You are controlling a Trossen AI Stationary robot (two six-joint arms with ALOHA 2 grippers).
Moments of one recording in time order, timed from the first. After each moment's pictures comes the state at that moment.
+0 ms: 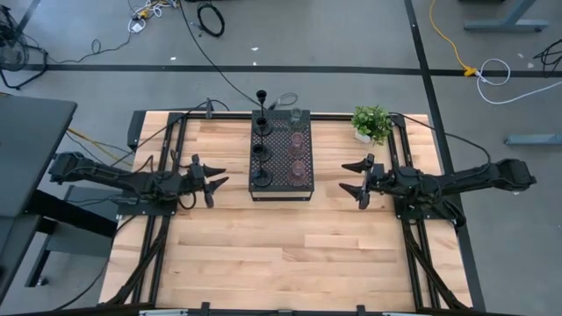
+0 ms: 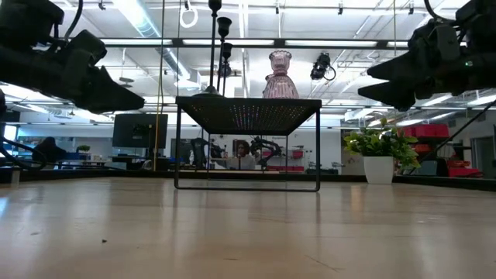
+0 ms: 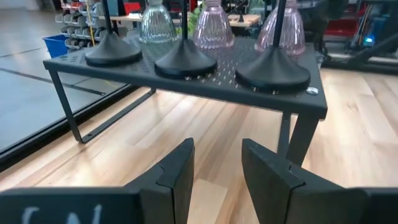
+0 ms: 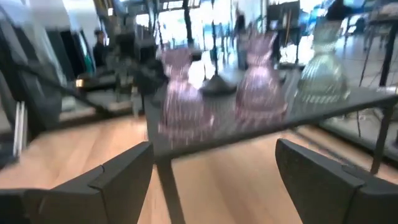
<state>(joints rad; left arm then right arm) -0.14 0.49 0.01 0.31 -0.57 -0.12 0.03 0.63 0.01 0.60 0.25 0.12</state>
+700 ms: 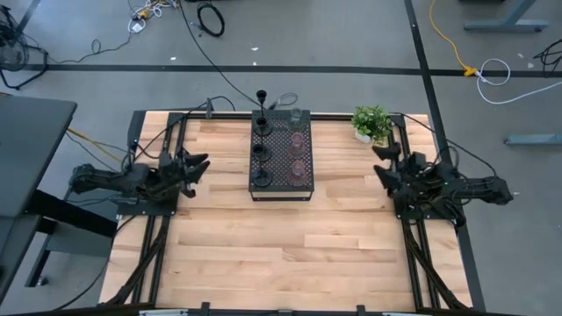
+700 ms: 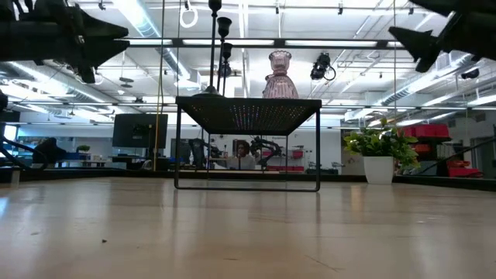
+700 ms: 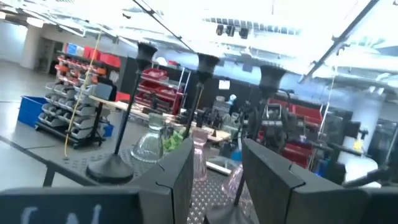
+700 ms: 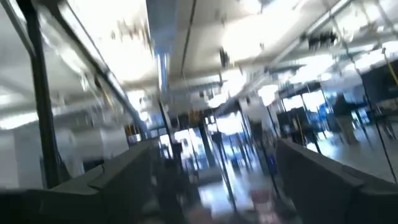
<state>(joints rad) -0.16 0.00 0.01 0.37 -0.58 -0.12 0.03 0.05 0.02 0.55 0.26 0.12</state>
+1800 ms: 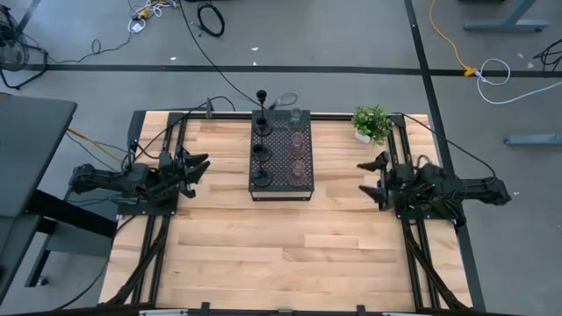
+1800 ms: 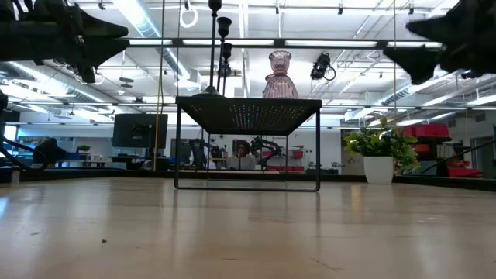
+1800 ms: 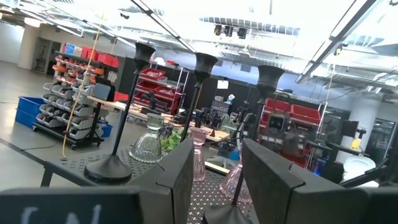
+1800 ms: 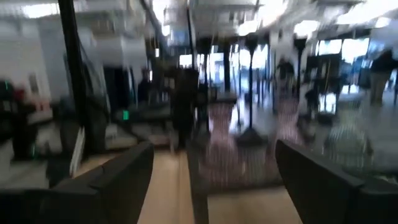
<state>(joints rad) -0.16 0.00 0.01 0.36 -0.57 -0.12 0.03 0.01 0.02 0.22 0.10 0.03</state>
